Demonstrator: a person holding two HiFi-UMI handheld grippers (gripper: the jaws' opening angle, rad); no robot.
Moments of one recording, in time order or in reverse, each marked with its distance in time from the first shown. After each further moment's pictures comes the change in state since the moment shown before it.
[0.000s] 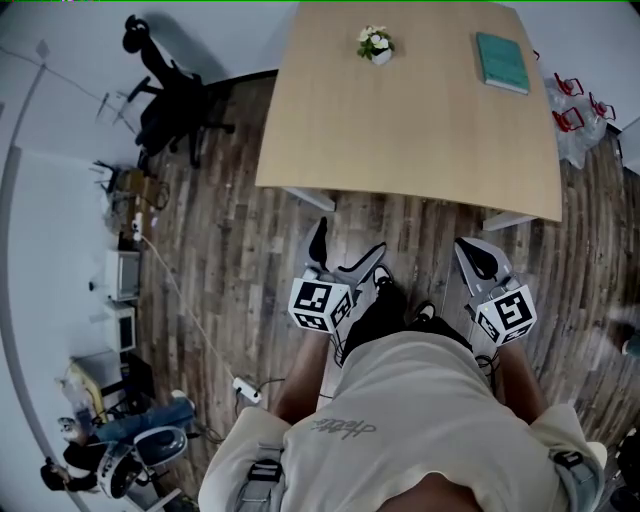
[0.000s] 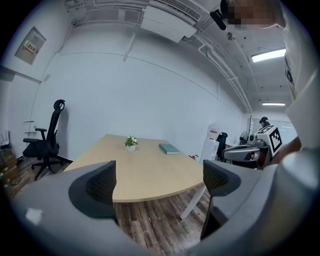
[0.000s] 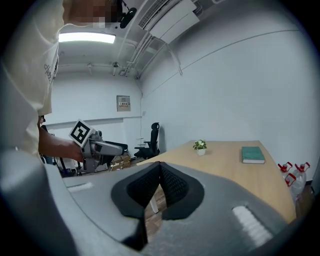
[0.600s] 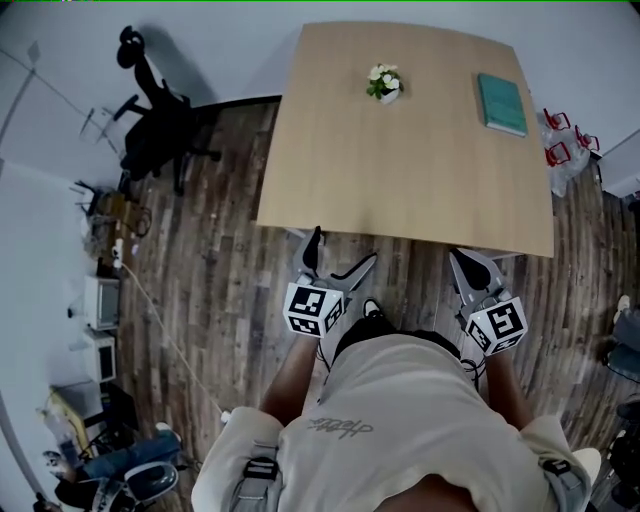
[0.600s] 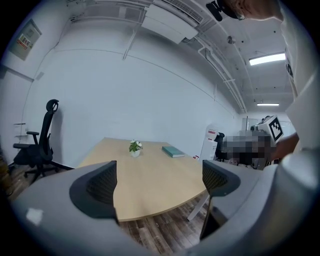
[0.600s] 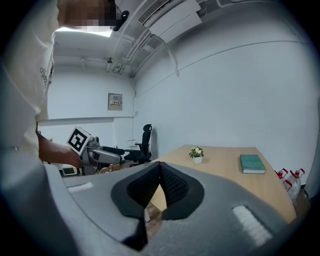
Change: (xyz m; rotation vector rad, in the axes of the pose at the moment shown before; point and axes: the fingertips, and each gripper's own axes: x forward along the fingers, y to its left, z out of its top) left arm 0.042 0.091 0.027 0.024 -0.006 -0.066; right arm 0.083 -0.013 0.050 -0.016 -0.011 -0.107
